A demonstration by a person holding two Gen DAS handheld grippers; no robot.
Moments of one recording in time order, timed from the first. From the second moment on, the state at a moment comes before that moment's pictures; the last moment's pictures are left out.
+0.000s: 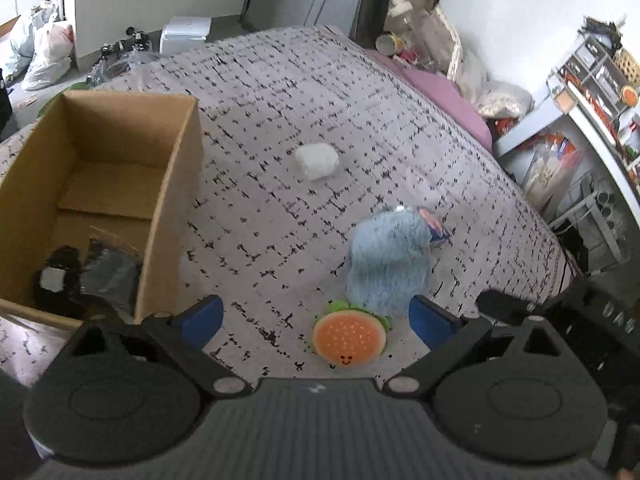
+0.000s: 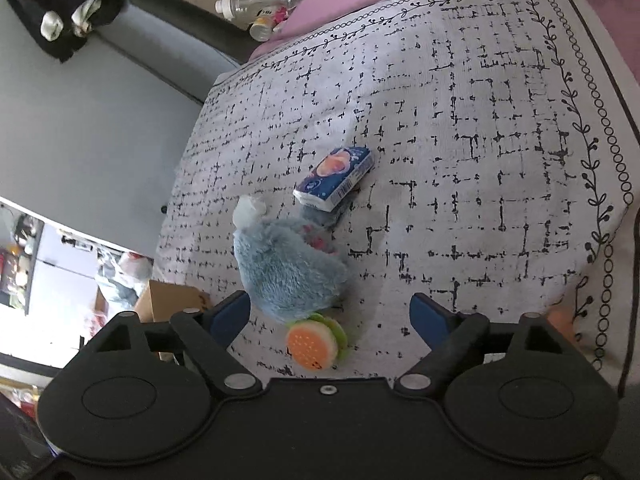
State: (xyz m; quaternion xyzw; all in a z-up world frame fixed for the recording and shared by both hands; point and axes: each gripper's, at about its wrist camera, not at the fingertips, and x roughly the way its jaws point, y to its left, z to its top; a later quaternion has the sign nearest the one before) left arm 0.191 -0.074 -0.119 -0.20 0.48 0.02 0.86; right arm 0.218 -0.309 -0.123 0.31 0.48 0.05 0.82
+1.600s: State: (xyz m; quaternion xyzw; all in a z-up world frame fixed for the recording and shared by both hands) left arm 0.230 -0.078 -0.171 -0.23 0.50 0.04 0.83; right arm 0.310 -0.326 -0.171 0.42 0.47 0.03 0.77
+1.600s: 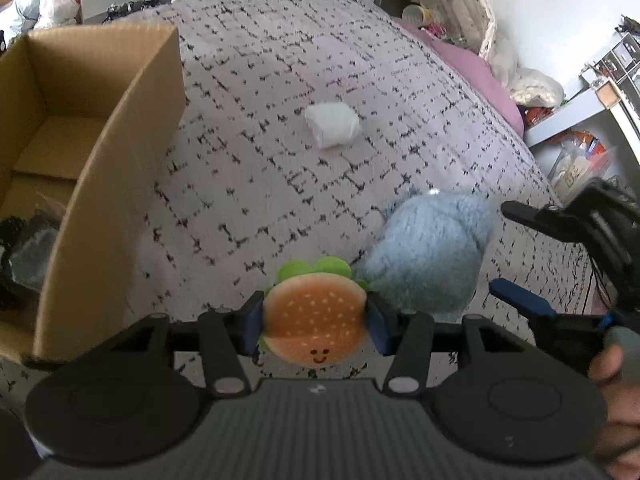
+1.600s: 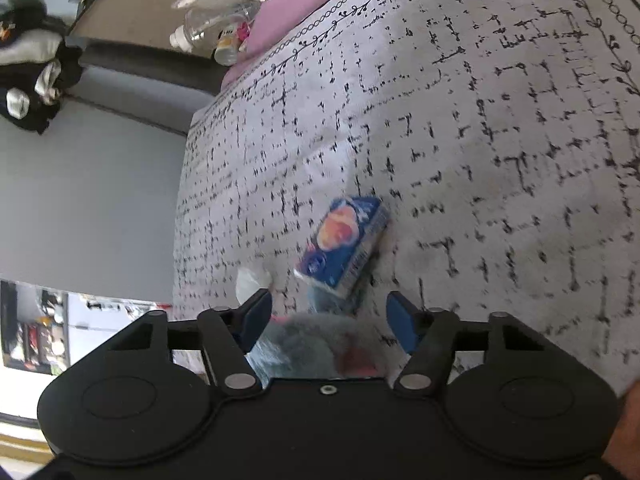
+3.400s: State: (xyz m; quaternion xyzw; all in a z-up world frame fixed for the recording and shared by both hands) left arm 0.194 -0.020 -0.071 -0.22 0.42 0.08 0.88; right arm 0.263 -0.329 -0.128 0.44 0.40 0.10 0.80
